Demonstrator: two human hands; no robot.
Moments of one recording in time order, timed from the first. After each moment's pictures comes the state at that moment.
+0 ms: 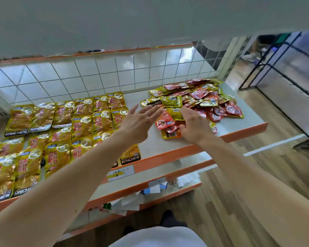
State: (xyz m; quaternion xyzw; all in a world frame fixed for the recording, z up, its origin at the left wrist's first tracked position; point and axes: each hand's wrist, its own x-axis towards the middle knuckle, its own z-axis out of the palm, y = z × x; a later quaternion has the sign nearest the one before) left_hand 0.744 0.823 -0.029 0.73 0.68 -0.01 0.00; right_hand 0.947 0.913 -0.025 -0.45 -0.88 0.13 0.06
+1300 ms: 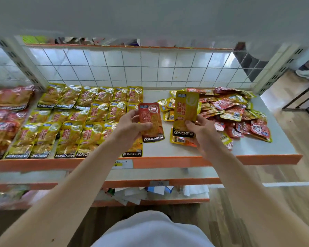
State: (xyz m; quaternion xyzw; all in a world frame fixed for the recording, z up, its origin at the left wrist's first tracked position) left_hand 0.767 0.780 -0.010 0.14 0.59 0.66 0.44; right_hand 0.939 0.911 -0.012 -0.39 -0.56 0.69 0.23
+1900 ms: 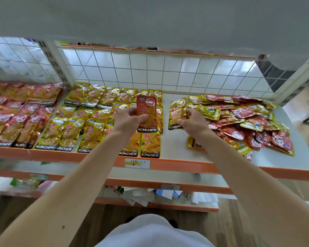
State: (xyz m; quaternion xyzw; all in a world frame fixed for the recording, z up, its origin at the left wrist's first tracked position) left_hand 0.722 0.749 -0.005 0.12 0.73 0.61 0.29; right_hand 0.854 0.916 -0.018 -0.41 -0.77 0.47 0.11
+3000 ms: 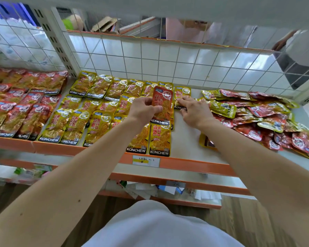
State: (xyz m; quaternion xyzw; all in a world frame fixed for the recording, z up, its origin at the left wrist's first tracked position) left_hand 0.698 0.773 -0.022 0.16 0.76 0.56 0.30; right_hand 0.798 0.951 -0.060 -0.26 -0.96 0.07 -0.03
